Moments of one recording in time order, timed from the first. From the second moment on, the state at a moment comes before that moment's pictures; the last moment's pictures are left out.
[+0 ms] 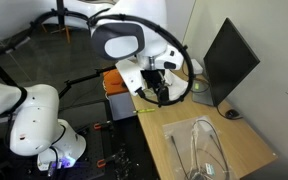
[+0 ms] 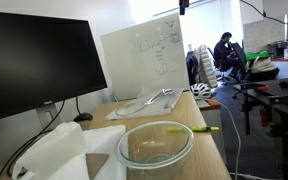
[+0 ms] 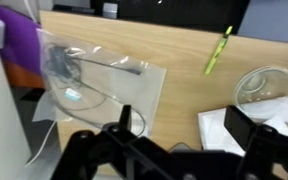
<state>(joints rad) -0.01 -0.60 -0.08 -2.47 -0.06 2.08 -0.19</state>
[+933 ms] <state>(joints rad) 0.09 -0.05 0.03 -2.61 0.19 2.41 -0.10</state>
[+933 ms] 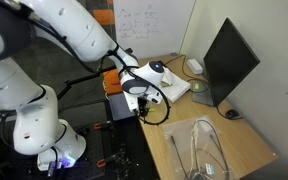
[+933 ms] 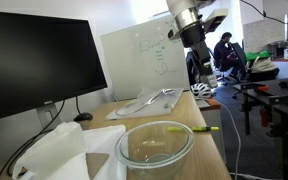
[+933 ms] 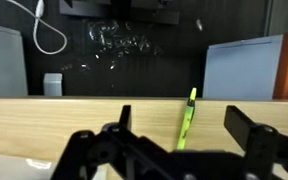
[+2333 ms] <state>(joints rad) 0.23 0.44 0.04 -2.35 -0.03 2.61 0.30</state>
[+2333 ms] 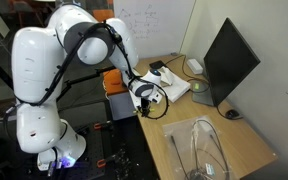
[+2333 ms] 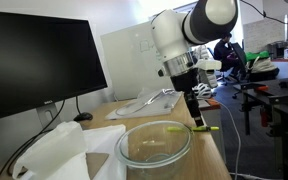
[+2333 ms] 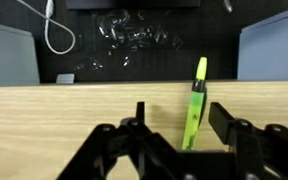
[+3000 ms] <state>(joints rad) 0.25 0.48 0.03 -2.31 -0.03 2.61 0.30</state>
